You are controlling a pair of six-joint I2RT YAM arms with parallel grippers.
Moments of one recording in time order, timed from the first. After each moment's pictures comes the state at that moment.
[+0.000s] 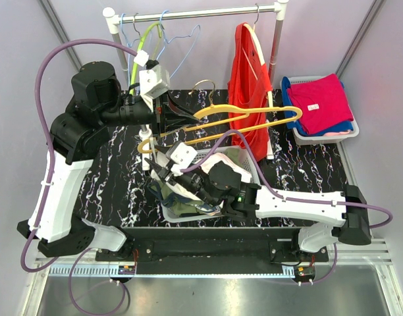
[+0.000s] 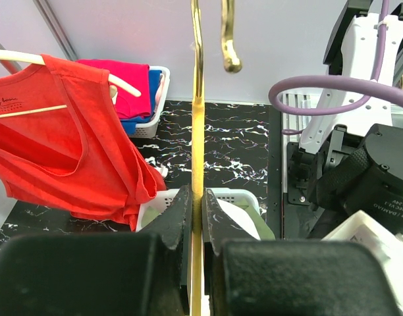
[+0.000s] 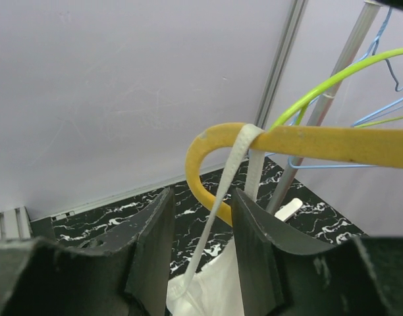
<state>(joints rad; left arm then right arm) -0.60 1.37 2.11 -0.89 0.82 0.17 1.37 1.44 1.25 0.49 0.37 -0.27</state>
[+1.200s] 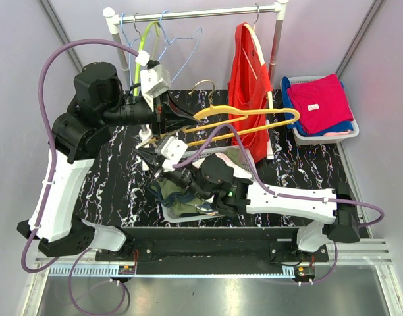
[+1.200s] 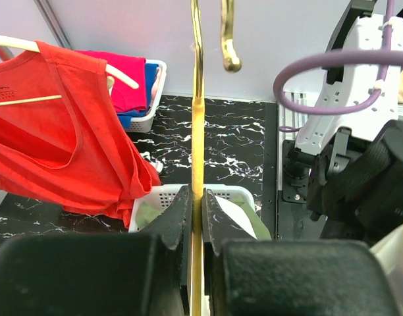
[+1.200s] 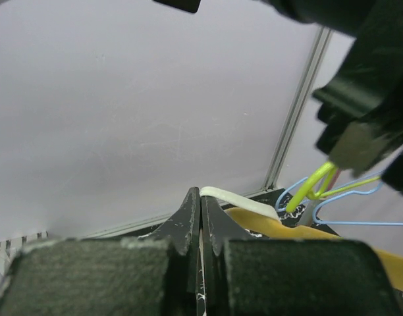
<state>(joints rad) -0.58 1.36 2.08 -0.89 0.83 0.15 1.37 1.53 1.39 0.50 0.27 -0.26</state>
